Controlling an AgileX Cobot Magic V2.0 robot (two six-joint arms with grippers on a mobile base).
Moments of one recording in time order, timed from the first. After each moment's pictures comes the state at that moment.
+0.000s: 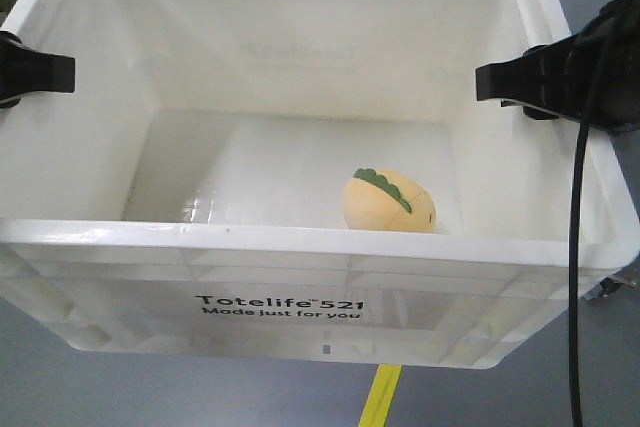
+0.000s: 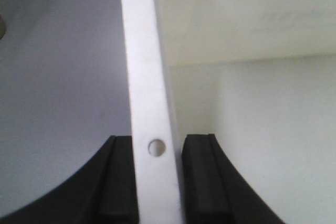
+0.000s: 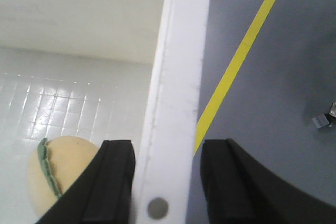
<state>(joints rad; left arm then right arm) -0.41 1.07 -1.19 0.21 0.94 -0.32 0.57 1.16 -1.21 -0.40 1.02 0.52</state>
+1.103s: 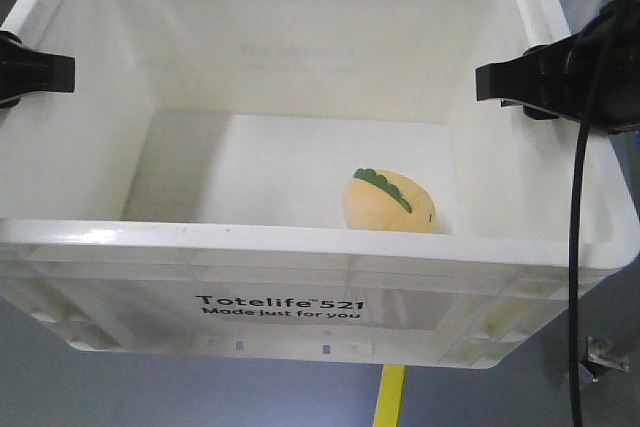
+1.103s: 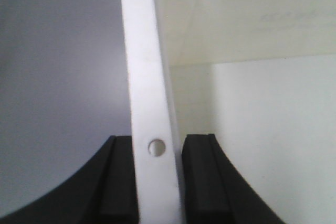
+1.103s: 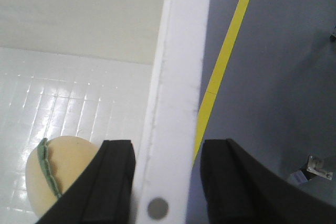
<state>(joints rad) -0.41 1.07 -1.19 0.21 0.94 -0.32 0.57 1.16 -1.21 -0.40 1.02 0.52</state>
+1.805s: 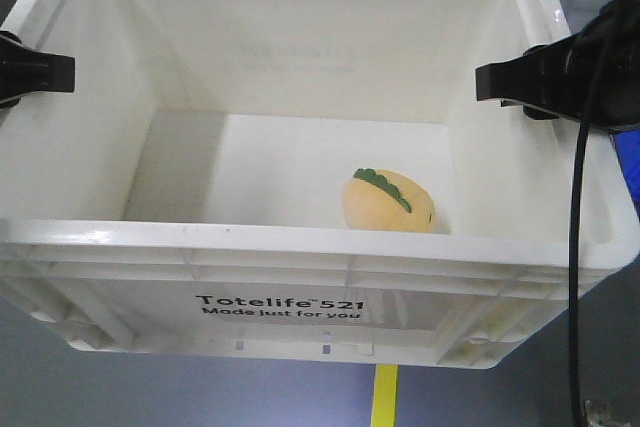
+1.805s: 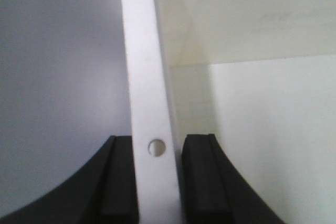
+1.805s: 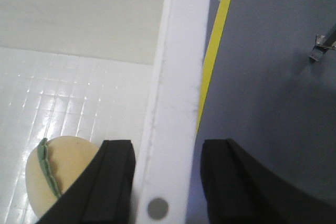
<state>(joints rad) -0.41 1.07 -1.19 0.21 0.94 -0.32 0.57 1.16 -1.21 -0.40 1.02 0.52</state>
